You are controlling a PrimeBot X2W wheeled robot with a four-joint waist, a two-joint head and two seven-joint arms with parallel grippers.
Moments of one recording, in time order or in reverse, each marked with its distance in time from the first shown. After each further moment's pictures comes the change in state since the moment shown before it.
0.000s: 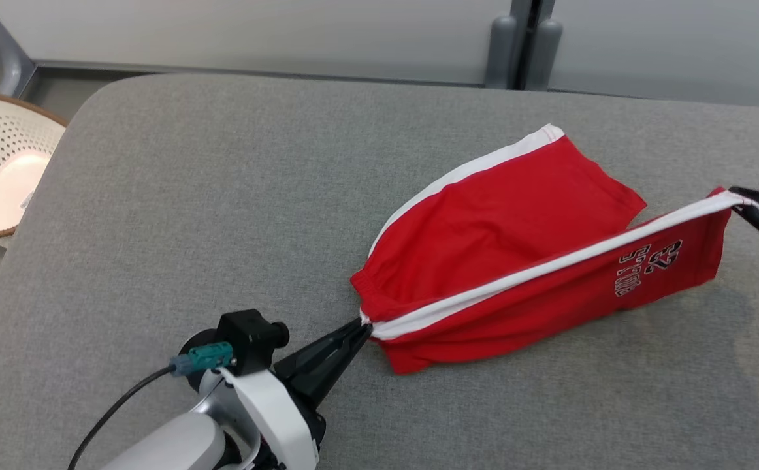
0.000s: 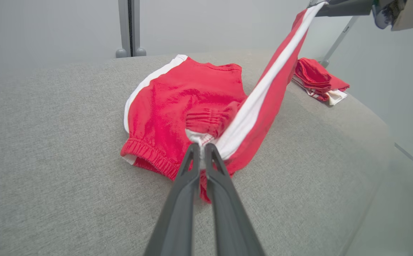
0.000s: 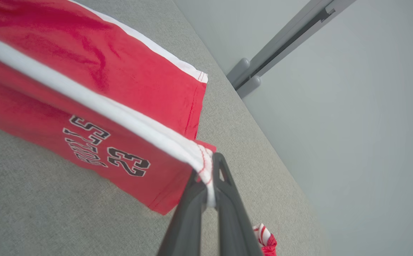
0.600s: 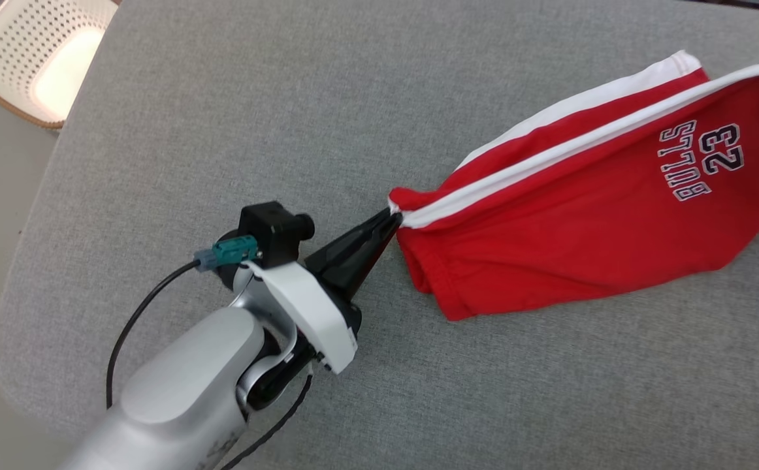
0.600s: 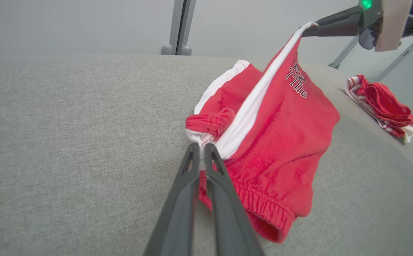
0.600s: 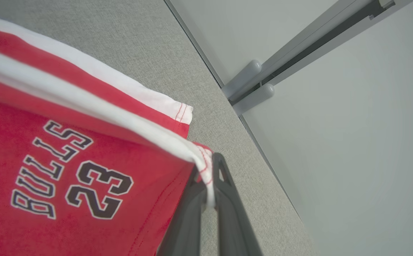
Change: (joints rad) left arm -0.248 -0.190 0.034 0.242 -0.039 -0.055 -0.049; right arm -0.450 0.118 0.207 0.265 -0.009 0.000 0.094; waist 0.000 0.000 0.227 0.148
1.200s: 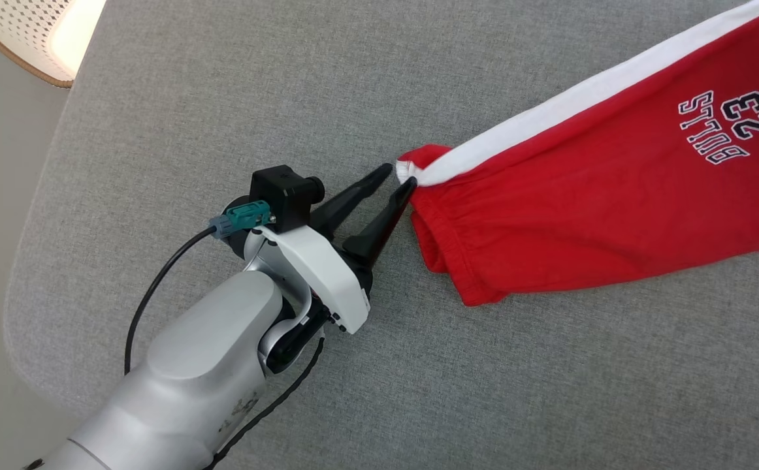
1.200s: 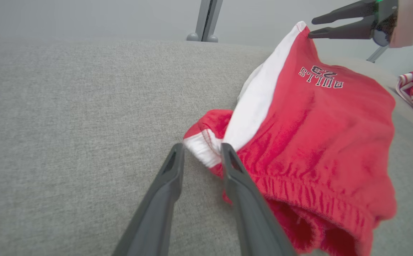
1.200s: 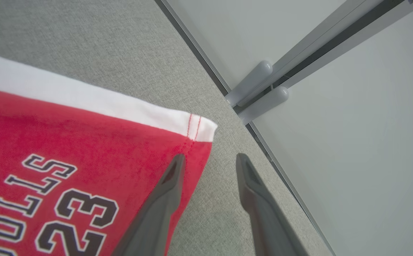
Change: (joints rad) left arm -0.135 -0.094 -0.043 0.200 -0.018 -0.017 -0.087; right arm -0.142 0.066 0.077 0.170 0.036 0.000 -0.042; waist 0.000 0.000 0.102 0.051
